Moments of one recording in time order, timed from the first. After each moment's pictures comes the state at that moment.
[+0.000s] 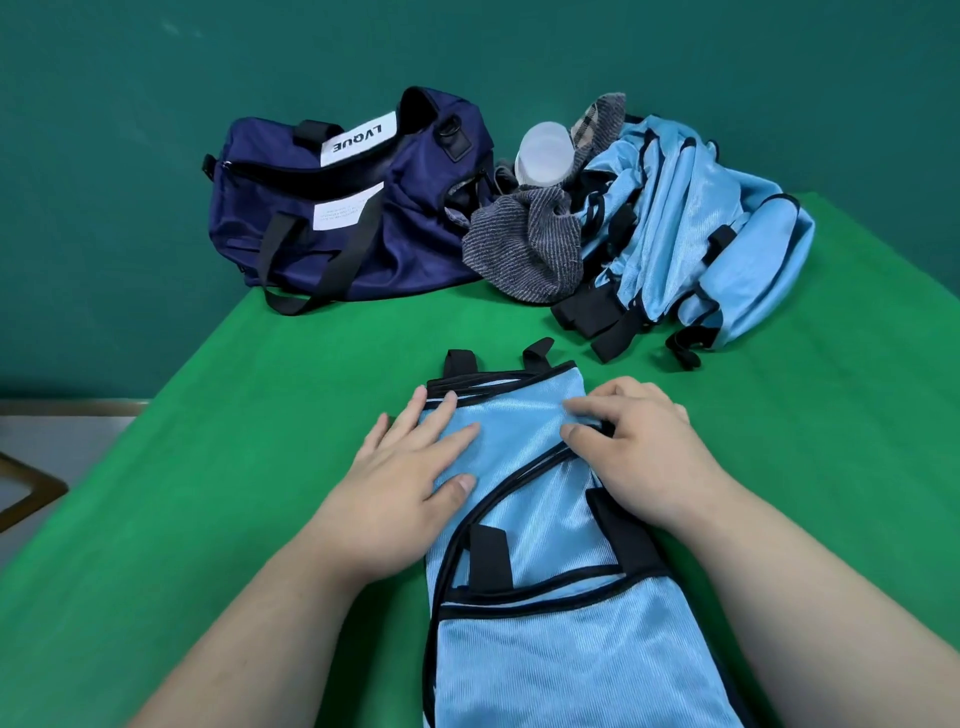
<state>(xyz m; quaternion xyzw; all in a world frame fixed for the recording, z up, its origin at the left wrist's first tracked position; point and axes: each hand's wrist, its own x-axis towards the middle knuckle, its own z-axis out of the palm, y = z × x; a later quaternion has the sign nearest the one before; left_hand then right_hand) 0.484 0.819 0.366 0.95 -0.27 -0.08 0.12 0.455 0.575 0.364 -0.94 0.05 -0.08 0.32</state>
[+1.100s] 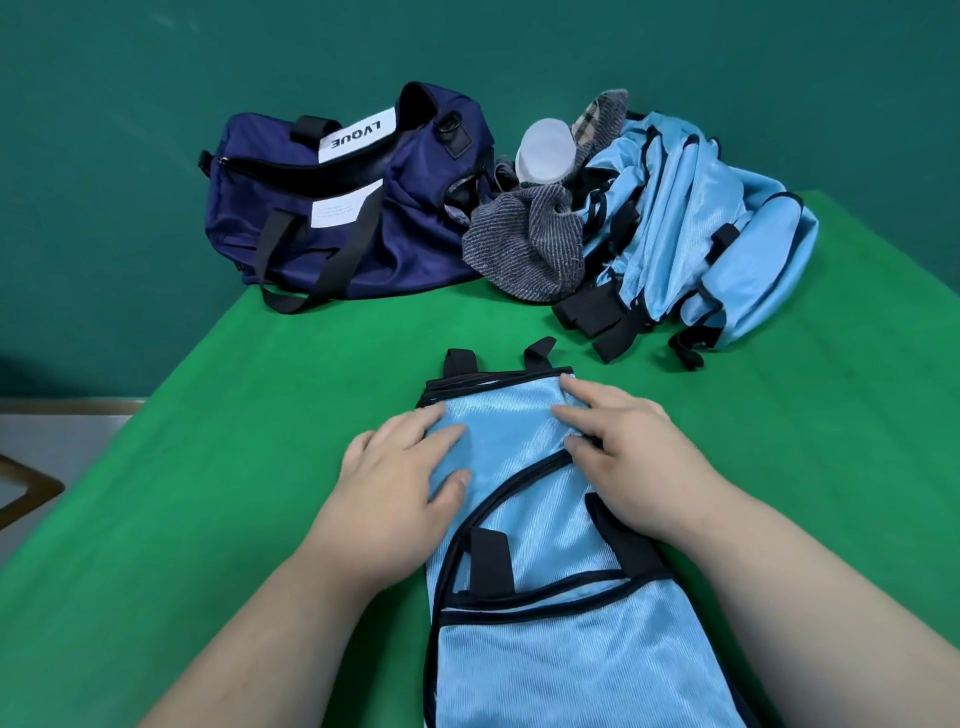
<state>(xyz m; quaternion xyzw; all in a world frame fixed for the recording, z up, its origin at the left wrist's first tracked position) 0.480 0.818 0.360 0.96 -0.22 0.01 0.16 0.455 0.577 0.360 -0.96 -0.06 -0.06 0.28</state>
